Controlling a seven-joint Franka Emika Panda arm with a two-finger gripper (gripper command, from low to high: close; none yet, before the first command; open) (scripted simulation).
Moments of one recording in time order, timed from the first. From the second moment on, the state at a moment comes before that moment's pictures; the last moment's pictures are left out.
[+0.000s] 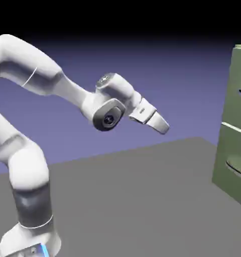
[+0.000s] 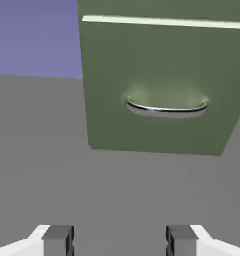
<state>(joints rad) 0.03 -0.55 -0.02 -2.79 0.04 3.03 0.69</state>
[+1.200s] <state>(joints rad) 0.46 0.02 -0.63 -2.30 1.23 2.83 -0.88</state>
